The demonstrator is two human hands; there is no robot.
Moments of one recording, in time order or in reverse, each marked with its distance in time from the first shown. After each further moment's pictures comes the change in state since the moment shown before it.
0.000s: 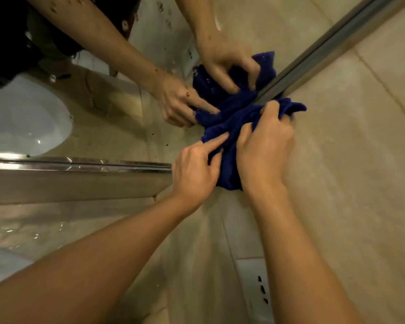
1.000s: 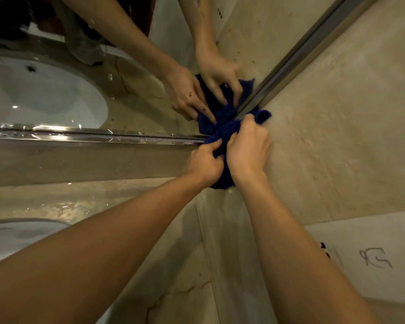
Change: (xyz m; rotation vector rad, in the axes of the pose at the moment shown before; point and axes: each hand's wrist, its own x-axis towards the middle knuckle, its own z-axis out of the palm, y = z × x) left_hand -0.029 -0.083 -0.018 0.147 -0.394 -0.447; right_hand -0.079 0.002 0.106 -0.059 -0.246 0.075
